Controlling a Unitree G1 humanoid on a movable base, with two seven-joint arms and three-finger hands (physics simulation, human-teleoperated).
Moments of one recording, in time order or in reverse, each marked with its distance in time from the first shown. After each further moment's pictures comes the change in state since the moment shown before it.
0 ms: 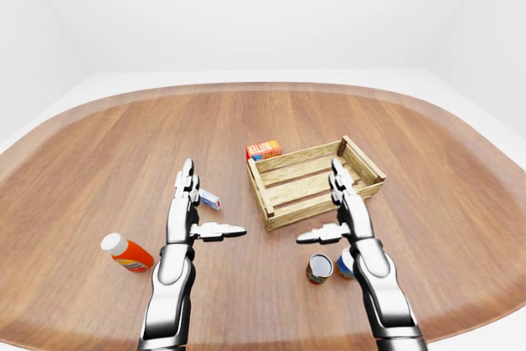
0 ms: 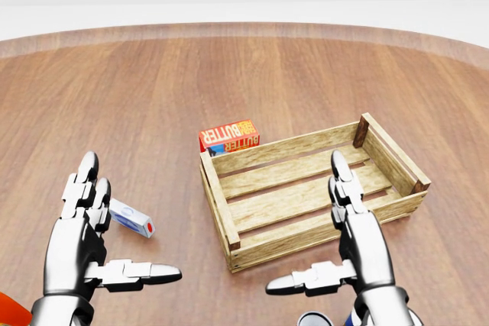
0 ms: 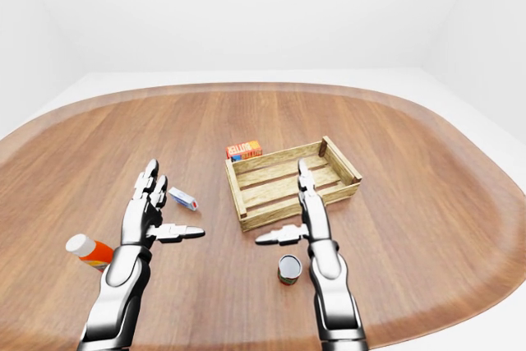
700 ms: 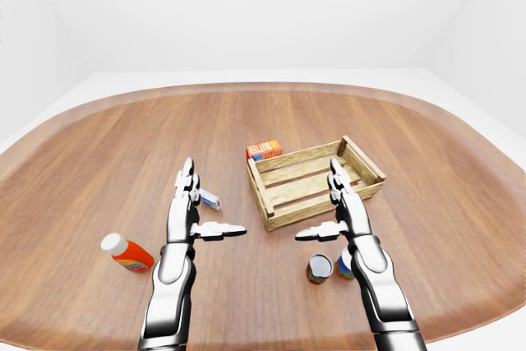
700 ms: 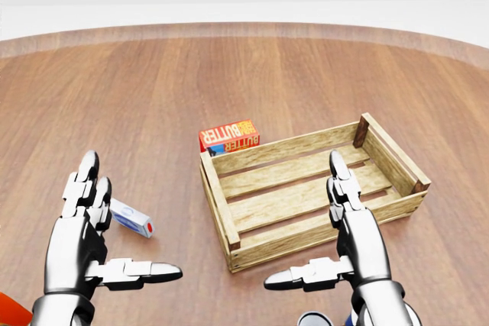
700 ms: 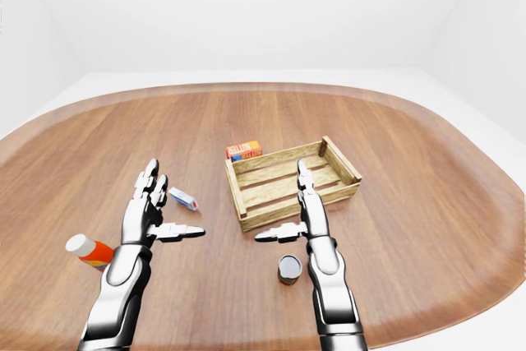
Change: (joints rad) left arm -0.008 0.000 0.000 0.007 -0.005 -0.003 0.001; right arm -0.026 0.002 -0.002 0.017 0.008 0.037 -0.011
